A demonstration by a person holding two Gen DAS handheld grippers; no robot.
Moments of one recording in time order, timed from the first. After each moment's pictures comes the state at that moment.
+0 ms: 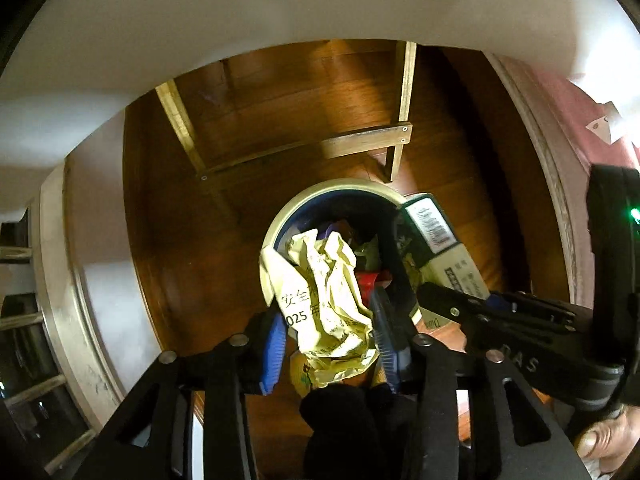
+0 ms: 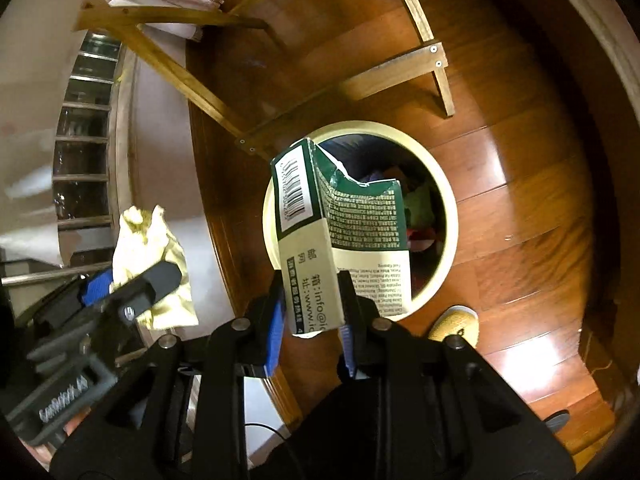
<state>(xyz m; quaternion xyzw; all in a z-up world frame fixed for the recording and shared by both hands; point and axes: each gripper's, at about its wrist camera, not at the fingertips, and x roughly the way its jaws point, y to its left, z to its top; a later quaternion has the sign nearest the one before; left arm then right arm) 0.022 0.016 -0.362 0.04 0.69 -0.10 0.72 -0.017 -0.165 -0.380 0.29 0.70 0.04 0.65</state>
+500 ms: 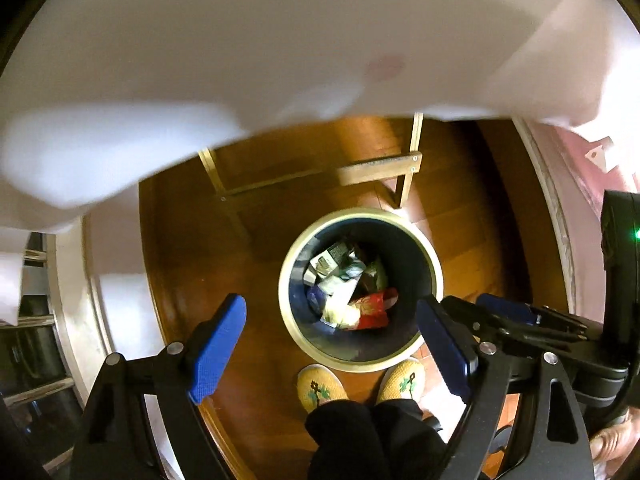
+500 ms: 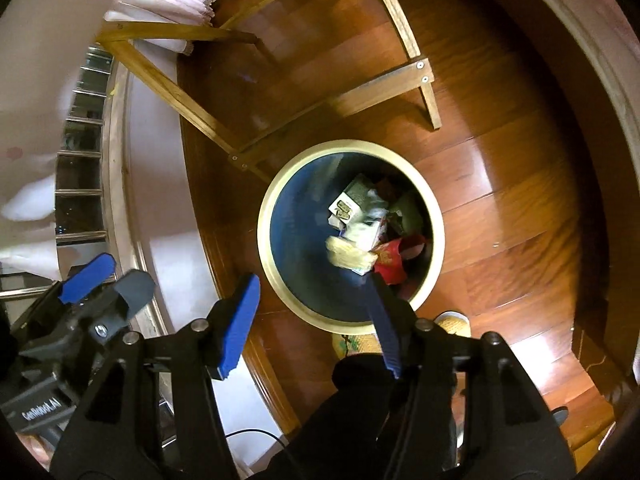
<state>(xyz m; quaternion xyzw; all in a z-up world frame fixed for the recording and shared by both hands) 0.047 0.036 -0.330 0.03 0.66 -0.08 0.75 -0.005 -0.168 -0.353 0.27 0.69 0.01 0.67</state>
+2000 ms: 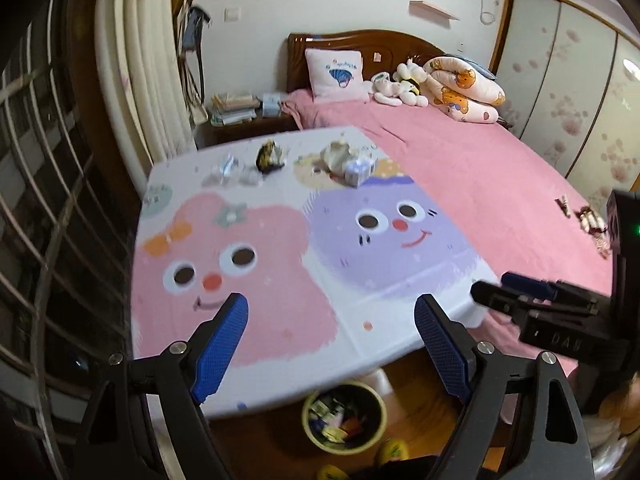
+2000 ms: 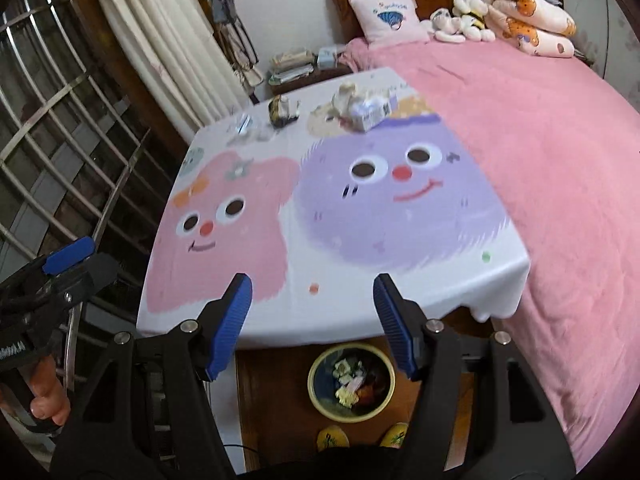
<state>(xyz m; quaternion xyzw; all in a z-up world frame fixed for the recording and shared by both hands) 0.075 0.070 0.164 0.03 0.42 -0.17 0.89 0.077 -0.158 0.142 0.15 0.46 -0.02 0.87</state>
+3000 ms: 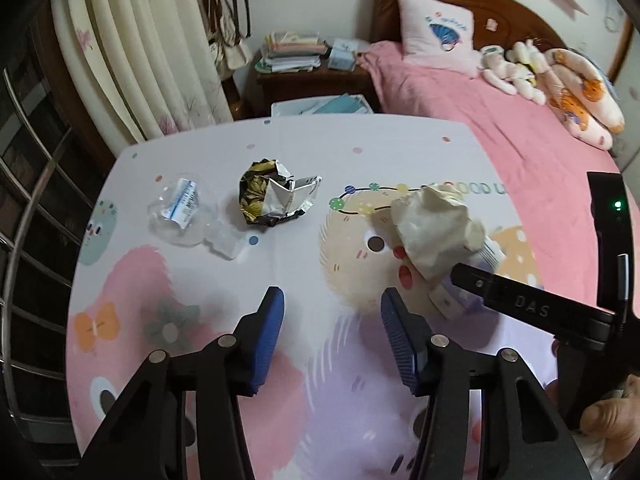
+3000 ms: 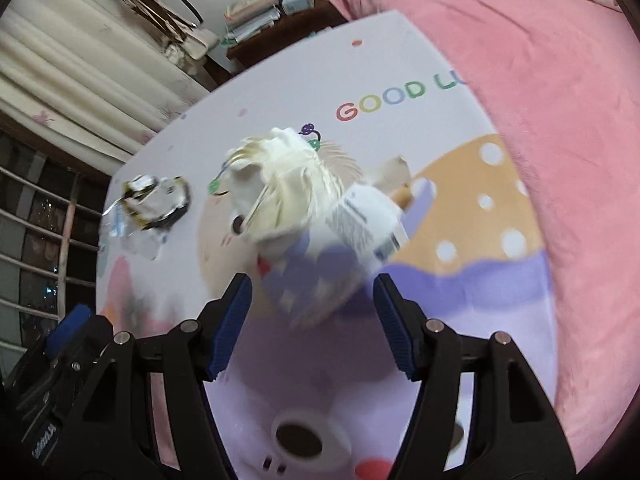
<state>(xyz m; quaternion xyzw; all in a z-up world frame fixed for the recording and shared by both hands) 0.511 -0.069 -0.004 -0.02 0.52 0.00 0.85 0.528 -0.328 -0.084 0.21 0.59 0.02 0.78</state>
